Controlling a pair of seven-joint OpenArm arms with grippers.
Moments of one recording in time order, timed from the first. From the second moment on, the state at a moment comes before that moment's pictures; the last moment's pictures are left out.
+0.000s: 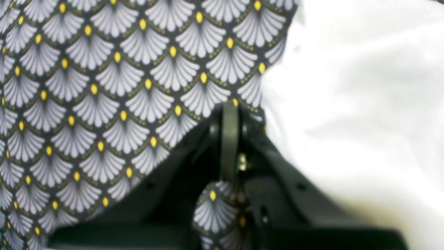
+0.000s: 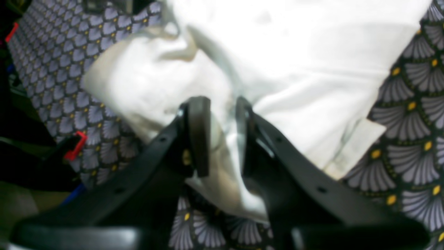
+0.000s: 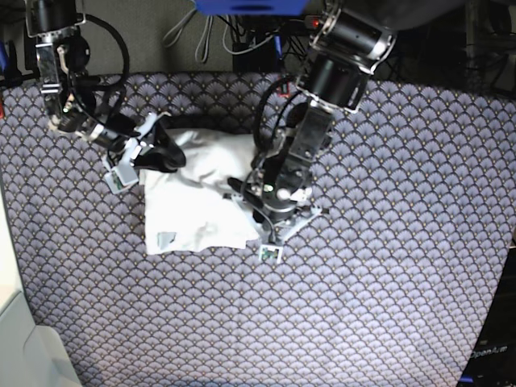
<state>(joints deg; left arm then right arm) -16.2 7.4 20.8 66.0 2.7 14.2 43.1 -9.5 22.1 -1.4 84.0 34.7 40.1 -26.4</state>
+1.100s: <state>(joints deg) 2.0 -7.9 -2.3 110.3 2.9 14.3 58.9 -12.3 17.6 -8.5 91.6 32.3 39.3 -29.3</state>
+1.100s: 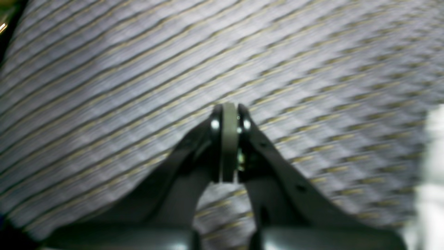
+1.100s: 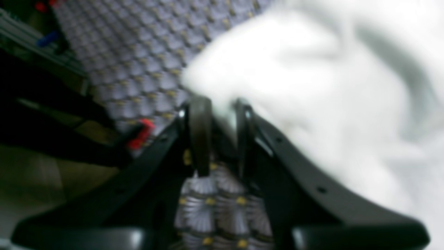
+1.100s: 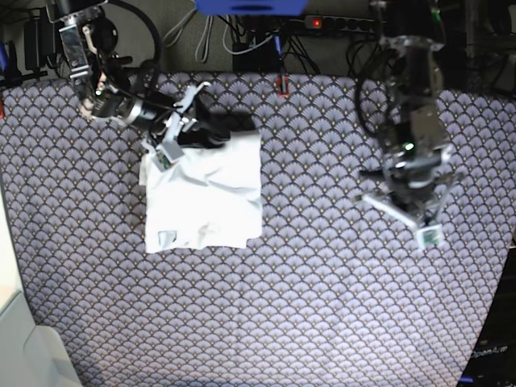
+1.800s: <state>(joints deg) 17.3 -11.9 -16.5 113.7 2.5 12.8 57.7 -19.7 22.3 -0.6 105.1 33.0 39.5 -28.3</state>
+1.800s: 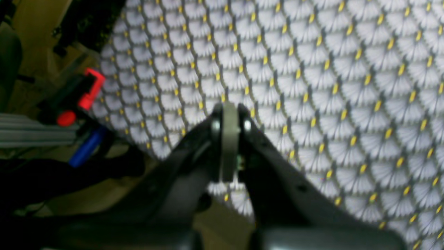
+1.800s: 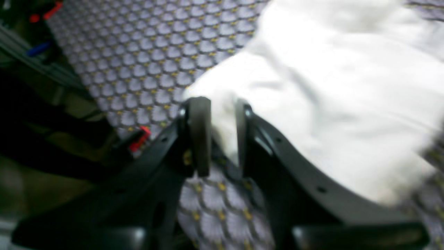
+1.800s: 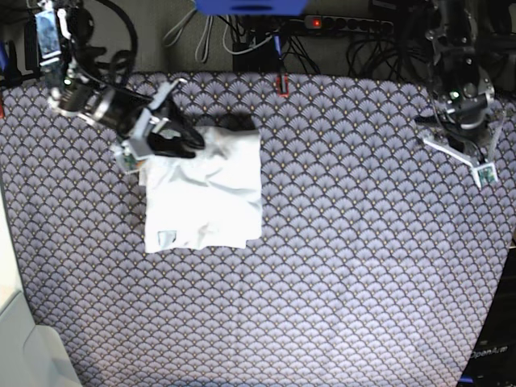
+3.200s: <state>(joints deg) 36.9 -7.4 6.3 70.0 -14.0 0.2 31.7 -29.2 14.9 29.1 45.4 0.1 39.5 -12.3</state>
